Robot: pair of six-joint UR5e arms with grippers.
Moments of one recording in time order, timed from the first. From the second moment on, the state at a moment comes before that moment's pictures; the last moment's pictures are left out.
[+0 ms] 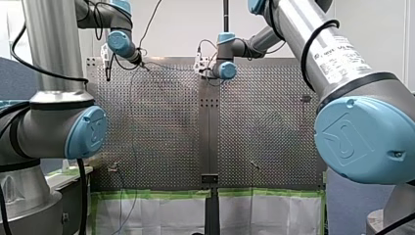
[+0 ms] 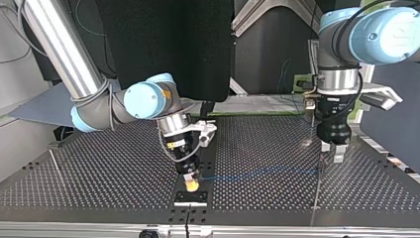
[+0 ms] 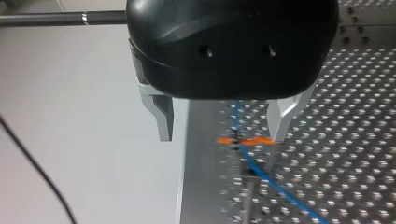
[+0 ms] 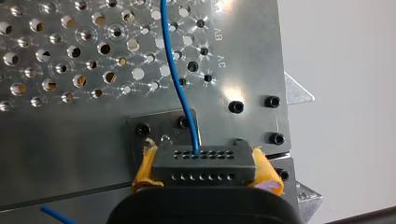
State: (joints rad) left arm -0.01 -1.38 -1.79 -3.02 -1.65 -1.62; right arm 2.25 -0.96 1.00 -0.28 1.52 1.67
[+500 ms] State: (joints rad) left arm -0.04 -1.39 -1.77 -3.07 -1.57 -1.63; right arm 2.25 -0.96 1.00 -0.28 1.51 1.67
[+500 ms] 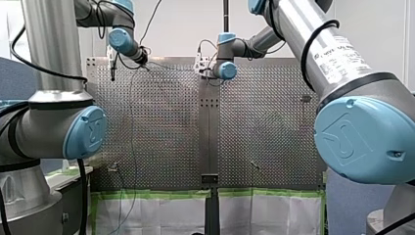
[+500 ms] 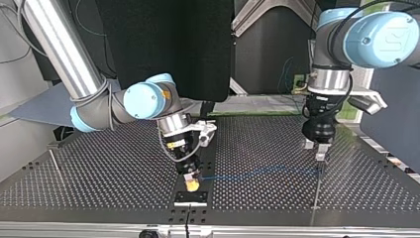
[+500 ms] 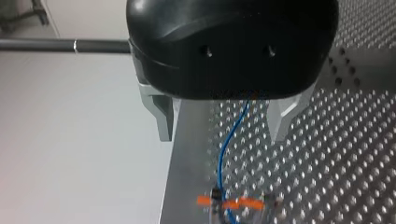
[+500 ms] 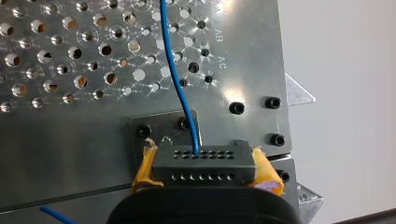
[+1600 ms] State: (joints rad) left arm -0.10 -1.53 -1.66 -3.10 -1.53 -1.62; right arm 2.32 -0.95 0.97 -0.29 1.49 1.67
